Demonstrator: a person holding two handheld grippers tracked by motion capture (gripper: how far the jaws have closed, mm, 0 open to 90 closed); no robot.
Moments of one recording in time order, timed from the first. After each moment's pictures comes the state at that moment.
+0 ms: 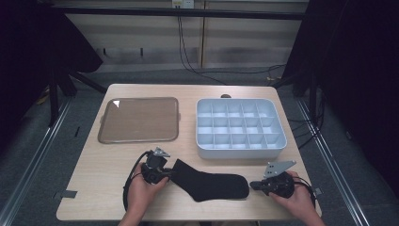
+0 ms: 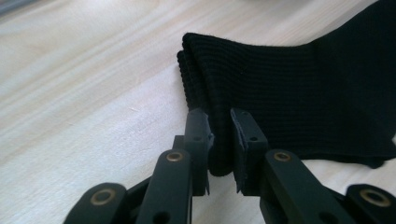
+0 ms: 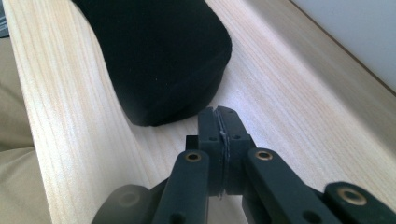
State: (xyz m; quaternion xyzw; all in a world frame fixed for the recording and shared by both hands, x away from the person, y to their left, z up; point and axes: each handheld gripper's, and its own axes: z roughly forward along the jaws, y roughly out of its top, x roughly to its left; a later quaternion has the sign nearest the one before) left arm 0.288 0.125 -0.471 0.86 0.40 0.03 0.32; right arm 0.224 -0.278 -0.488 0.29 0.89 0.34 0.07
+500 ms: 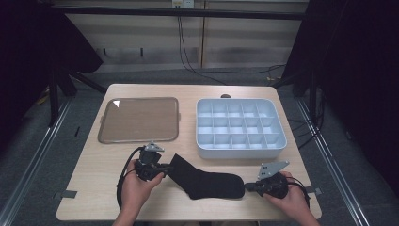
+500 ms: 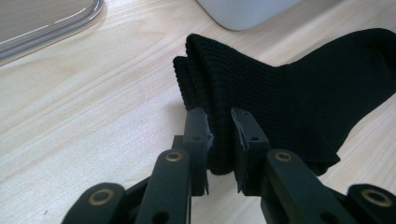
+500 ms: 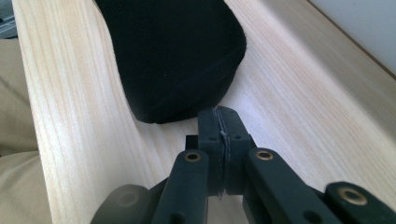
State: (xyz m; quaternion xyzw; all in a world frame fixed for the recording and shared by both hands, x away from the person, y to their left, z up) left arm 0.285 0.135 -0.445 0.85 0.41 0.03 0.34; right arm 0.226 -0.262 -0.493 0.27 0.90 0.34 0.06
